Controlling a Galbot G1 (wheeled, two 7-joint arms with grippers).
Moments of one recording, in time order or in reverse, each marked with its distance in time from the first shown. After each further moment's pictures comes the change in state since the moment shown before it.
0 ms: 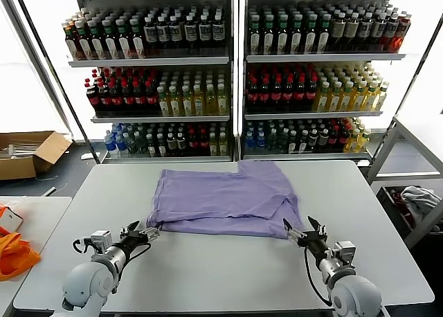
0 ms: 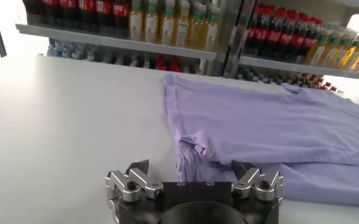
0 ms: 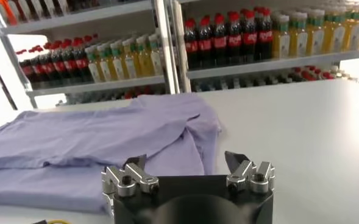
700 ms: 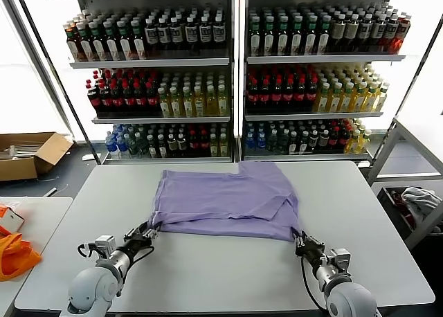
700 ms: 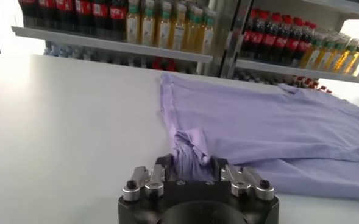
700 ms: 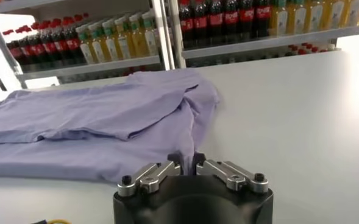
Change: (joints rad) left arm 0.027 -0.009 0.025 0.029 0.026 -0.005 0.026; right arm -0.015 -0.029 -0.018 0.001 0.020 -0.018 0.005
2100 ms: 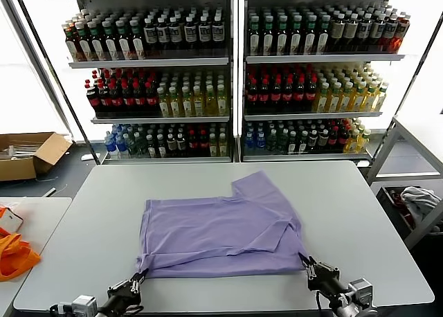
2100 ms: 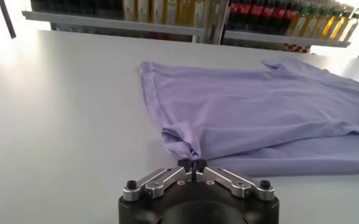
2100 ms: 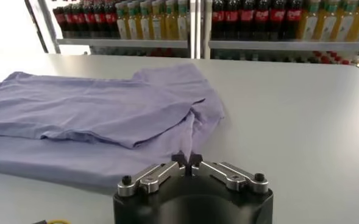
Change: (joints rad) left arm 0.501 -0.099 -0.178 -0.398 0.151 0.010 0.071; right arm -0.373 -0.190 0.096 0.332 0.003 0.034 0.008
